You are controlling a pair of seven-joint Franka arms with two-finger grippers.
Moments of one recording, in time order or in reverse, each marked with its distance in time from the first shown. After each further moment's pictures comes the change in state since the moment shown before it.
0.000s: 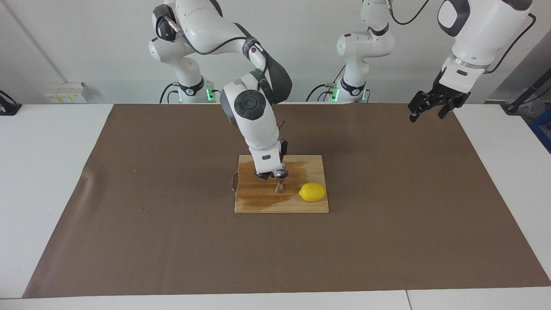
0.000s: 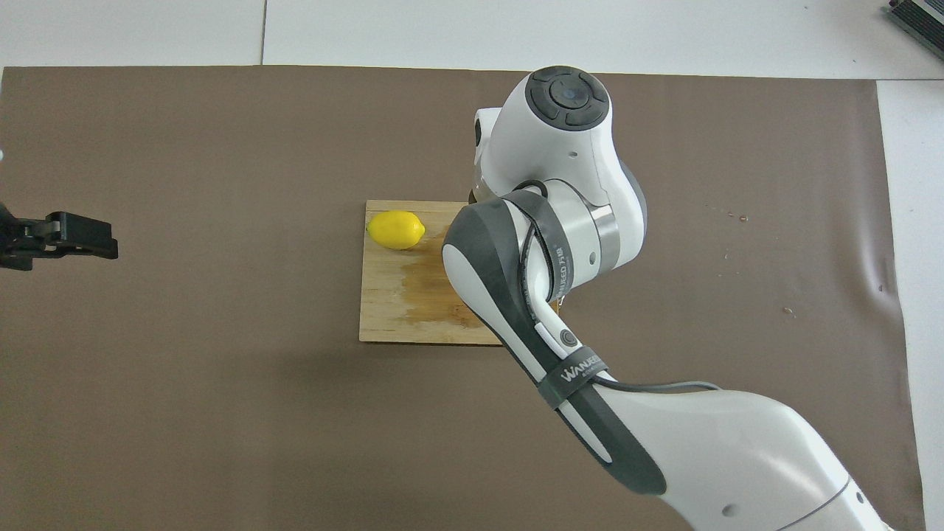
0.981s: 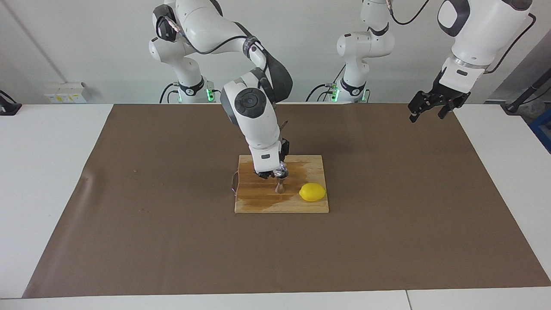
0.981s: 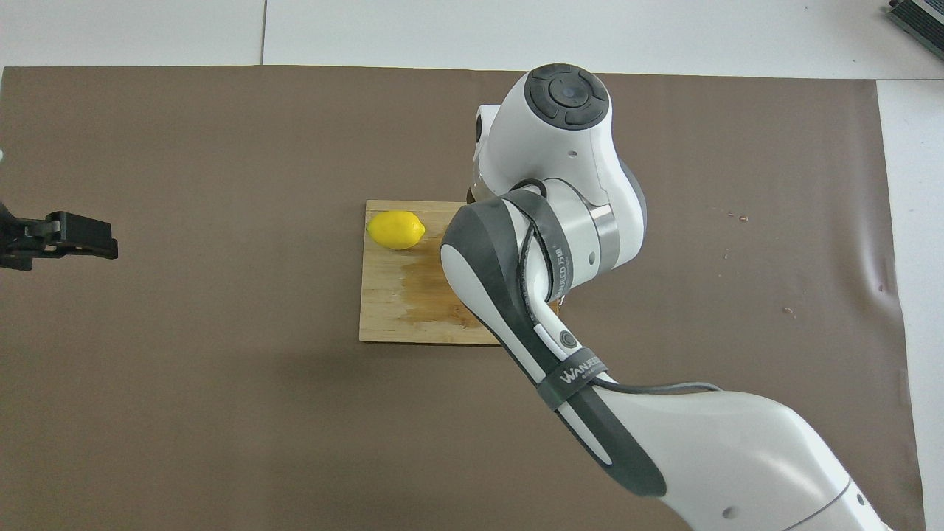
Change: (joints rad) left arm 0.000 0.000 0.000 0.000 0.000 0.000 0.000; right arm 0.002 0.001 0.001 0.011 0.000 0.001 0.051
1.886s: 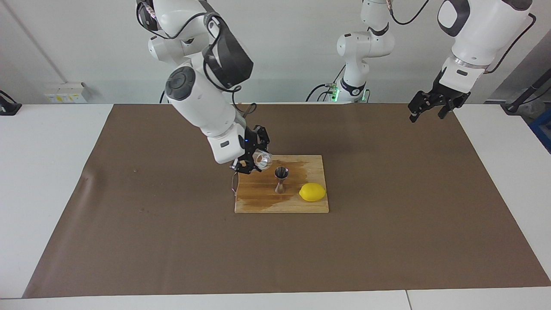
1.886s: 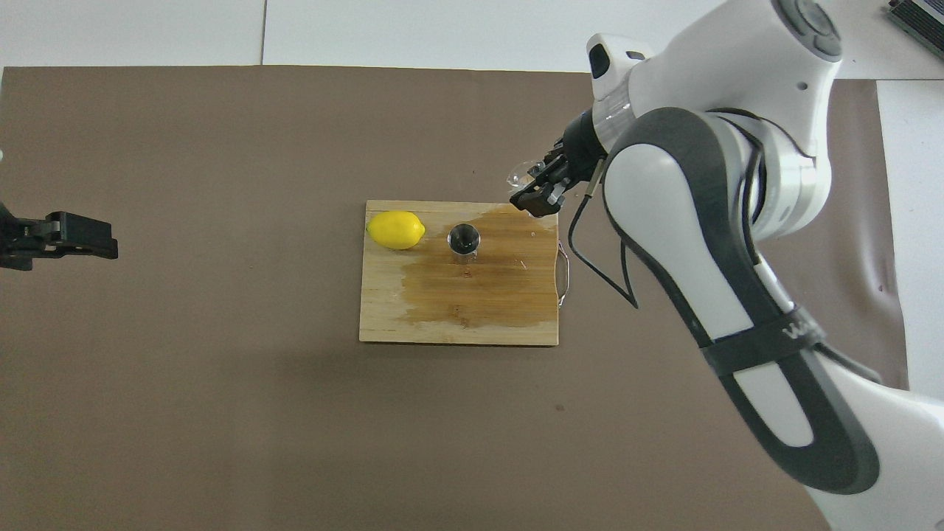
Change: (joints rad) left arm 0.000 0.000 0.000 0.000 0.000 0.000 0.000; right arm -0.210 -0.134 -0.001 -0.049 0.271 -0.024 -0.410
